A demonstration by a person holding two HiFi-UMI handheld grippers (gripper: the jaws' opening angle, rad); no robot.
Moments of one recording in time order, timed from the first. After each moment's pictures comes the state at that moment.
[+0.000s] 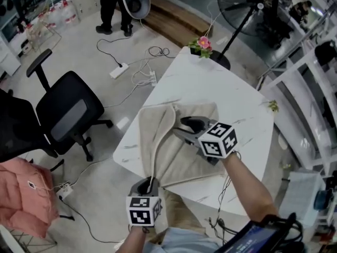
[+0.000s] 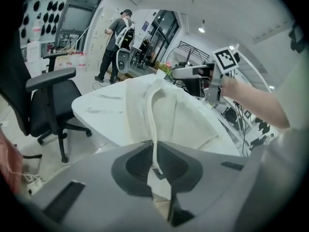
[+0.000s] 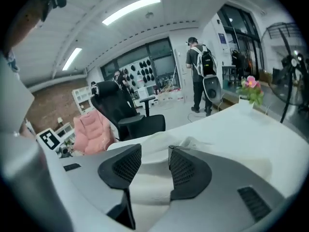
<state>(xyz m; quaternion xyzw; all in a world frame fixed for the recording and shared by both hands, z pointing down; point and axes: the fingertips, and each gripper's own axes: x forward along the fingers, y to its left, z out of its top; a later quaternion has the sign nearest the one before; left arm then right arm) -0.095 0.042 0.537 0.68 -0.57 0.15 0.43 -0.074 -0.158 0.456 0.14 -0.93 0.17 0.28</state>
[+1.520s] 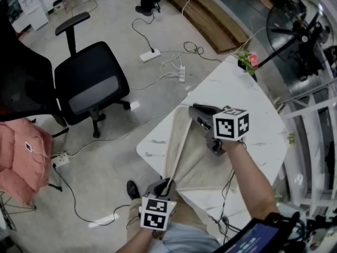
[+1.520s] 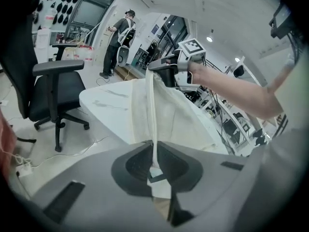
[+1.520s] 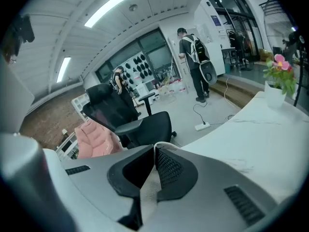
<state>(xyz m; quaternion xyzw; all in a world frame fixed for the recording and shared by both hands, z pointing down) -0.095 0.044 0.530 0.67 -0.58 0.09 0.46 -0.181 -0.202 0.471 0.11 -0.91 0.25 0.29</state>
